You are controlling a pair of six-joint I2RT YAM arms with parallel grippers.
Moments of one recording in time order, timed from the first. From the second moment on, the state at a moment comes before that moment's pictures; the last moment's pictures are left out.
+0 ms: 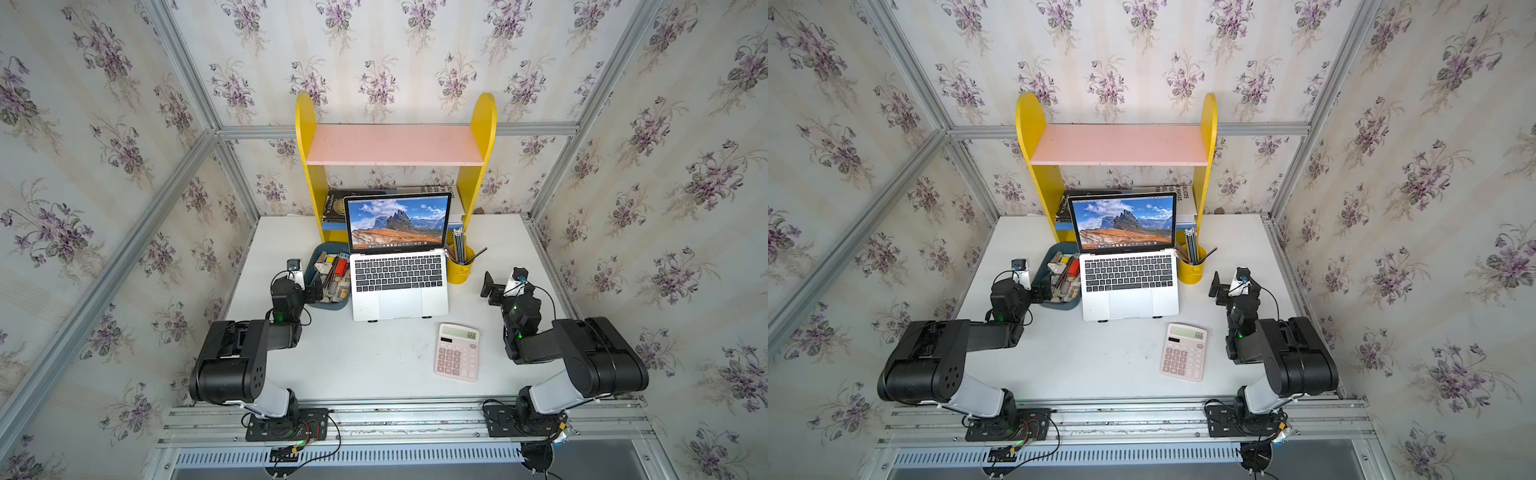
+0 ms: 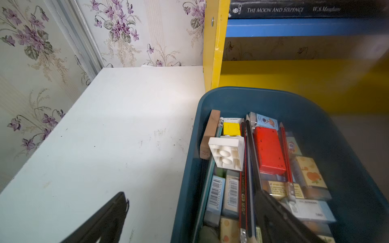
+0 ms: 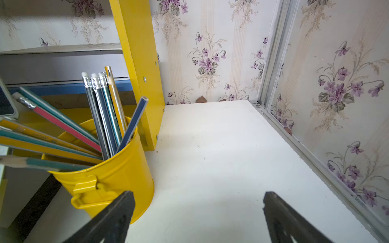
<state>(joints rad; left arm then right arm) 0.00 1.54 0.39 0.80 0.05 0.02 0.08 1.55 0.20 1.23 0.14 0.04</state>
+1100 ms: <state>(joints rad) 0.00 1.22 0.39 0.60 -0.02 -0.02 0.08 1.16 0.13 1.13 0.21 0.10</state>
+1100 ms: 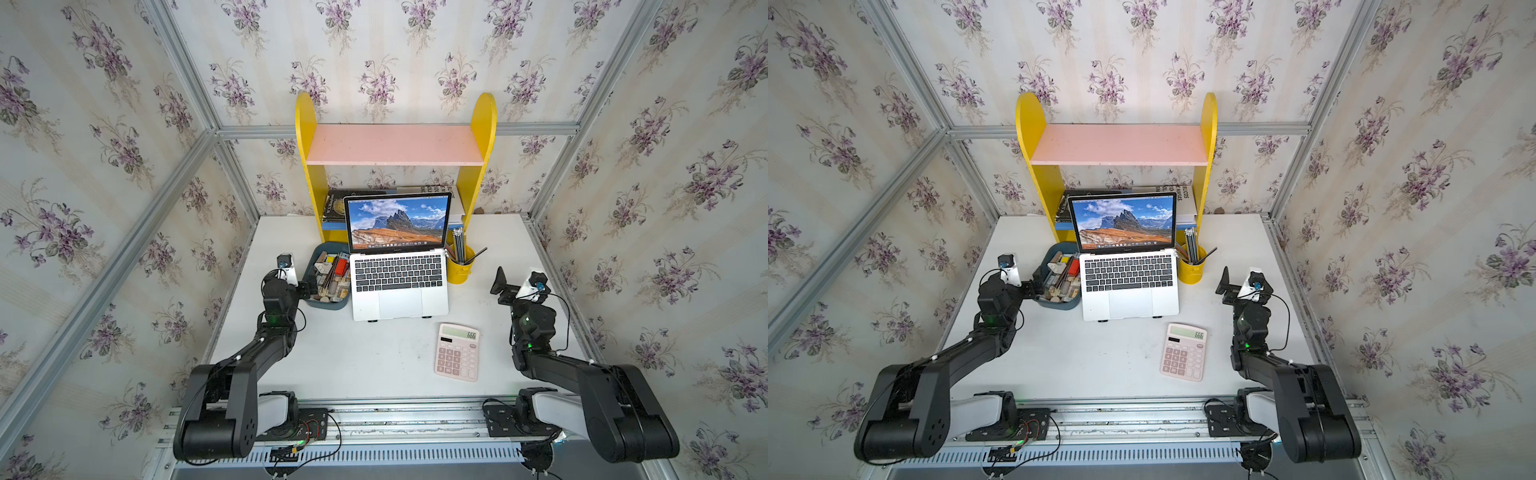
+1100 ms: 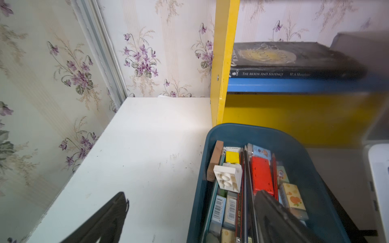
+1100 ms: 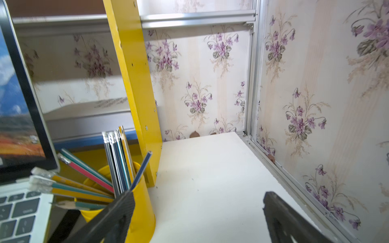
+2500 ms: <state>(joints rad) 0.01 0.53 0.47 -0.40 0.27 -0.65 0.42 1.77 1.92 -0.38 -0.27 0.28</state>
